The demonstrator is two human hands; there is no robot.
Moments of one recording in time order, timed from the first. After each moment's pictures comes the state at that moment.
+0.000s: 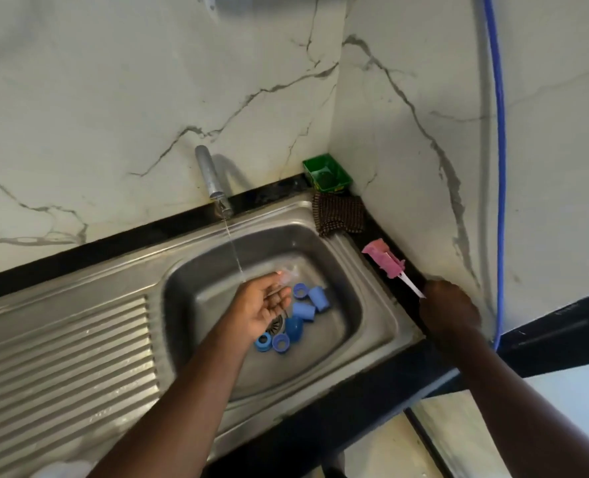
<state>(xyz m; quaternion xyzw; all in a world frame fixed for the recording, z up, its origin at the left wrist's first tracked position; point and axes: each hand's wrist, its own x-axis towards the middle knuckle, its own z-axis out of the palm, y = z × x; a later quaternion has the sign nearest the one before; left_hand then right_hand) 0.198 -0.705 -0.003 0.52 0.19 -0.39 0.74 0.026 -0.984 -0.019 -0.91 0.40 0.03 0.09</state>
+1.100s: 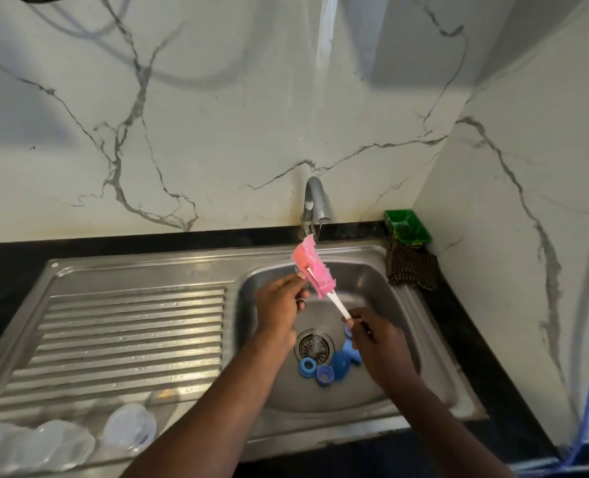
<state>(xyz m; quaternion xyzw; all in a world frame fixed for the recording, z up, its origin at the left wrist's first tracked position) 0.195 -0.626 0.044 0.56 0.18 -0.09 0.80 0.099 -0.777 0.040 -0.89 0.11 -0.05 0.44</state>
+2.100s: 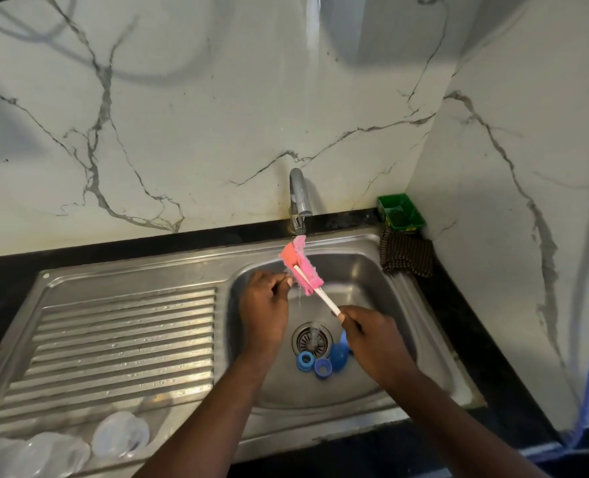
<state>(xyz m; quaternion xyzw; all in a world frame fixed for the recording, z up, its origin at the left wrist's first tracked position) 0.193 -0.625 0.025 0.86 -0.04 0.18 0.48 0.107 -0.793 0.043 -0.93 0.08 -0.02 0.36</state>
